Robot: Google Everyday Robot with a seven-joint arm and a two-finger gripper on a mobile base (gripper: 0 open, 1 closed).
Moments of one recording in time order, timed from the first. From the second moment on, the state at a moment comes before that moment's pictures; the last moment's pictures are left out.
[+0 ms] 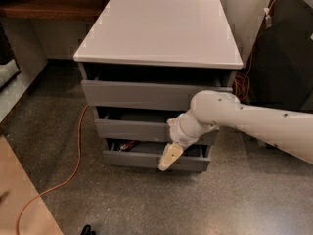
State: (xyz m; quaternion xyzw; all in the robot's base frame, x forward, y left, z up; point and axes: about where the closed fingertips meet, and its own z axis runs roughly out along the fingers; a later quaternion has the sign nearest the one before) arm 0.564 -0.058 0.626 -0.61 0.75 0.12 0.23
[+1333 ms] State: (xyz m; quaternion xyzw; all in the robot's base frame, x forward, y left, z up) arm 0.569 -0.038 0.530 -0.60 0.75 0.16 0.23
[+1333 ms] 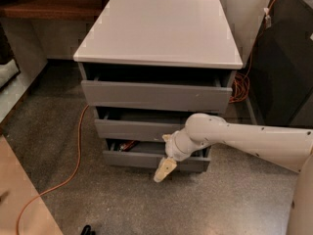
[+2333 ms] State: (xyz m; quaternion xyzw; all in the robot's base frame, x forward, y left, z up) arm 0.586 -0.065 0.452 -0.58 0.76 0.14 0.24
